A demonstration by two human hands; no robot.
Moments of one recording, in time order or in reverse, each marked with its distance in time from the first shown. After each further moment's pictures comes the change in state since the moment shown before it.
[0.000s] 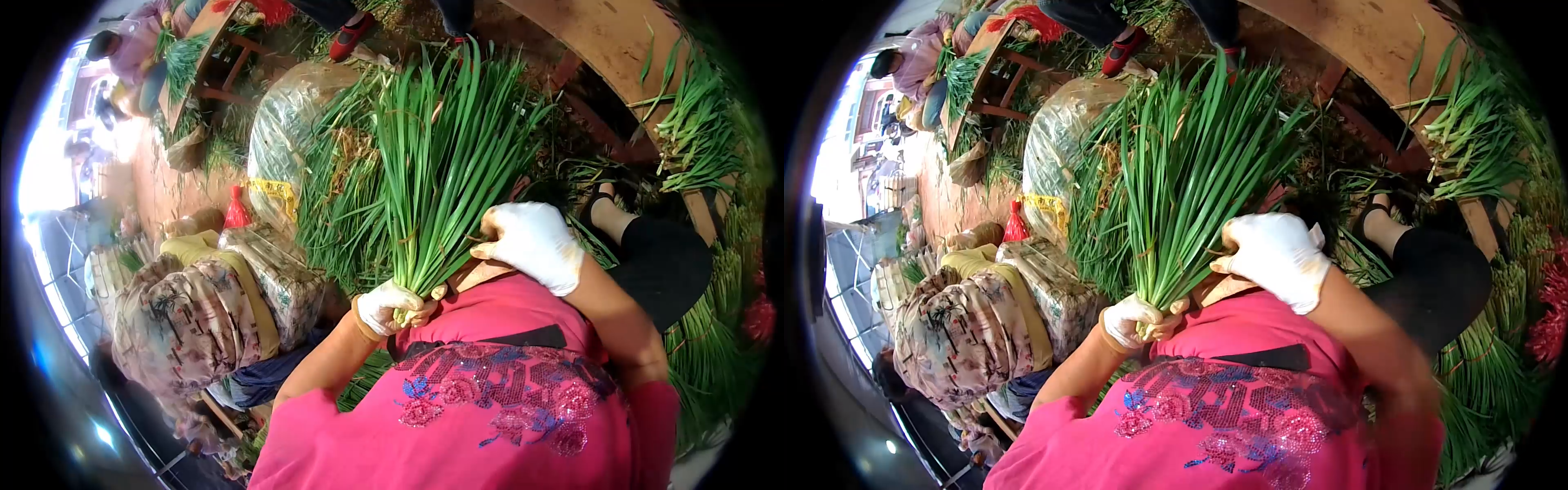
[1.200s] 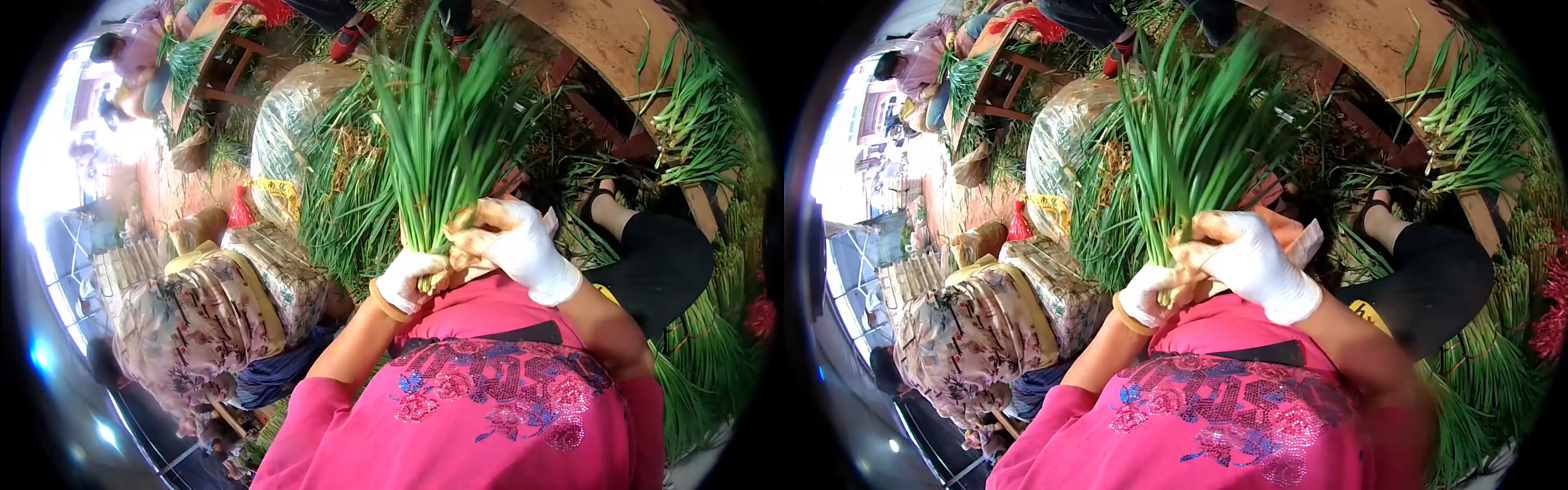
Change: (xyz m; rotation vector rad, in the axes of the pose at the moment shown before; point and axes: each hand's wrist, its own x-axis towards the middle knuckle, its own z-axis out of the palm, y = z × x) left_hand 0.052 -0.007 0.019 0.146 0.180 0.259; right_hand -0.006 -0.019 0.006 1.368 0.099 0.041
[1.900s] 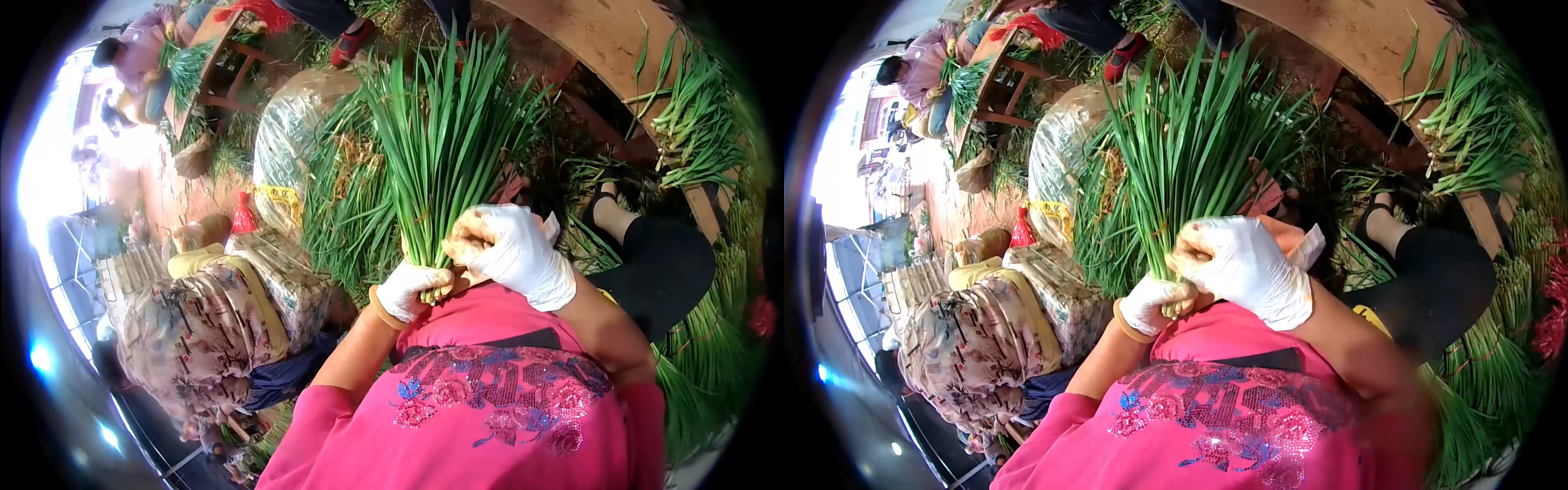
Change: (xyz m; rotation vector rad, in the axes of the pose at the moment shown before) left_hand -0.004 0.004 0.017 0.077 -0.025 0.007; right_hand 0.007 -0.003 -0.008 -0.687 0.016 -0.282
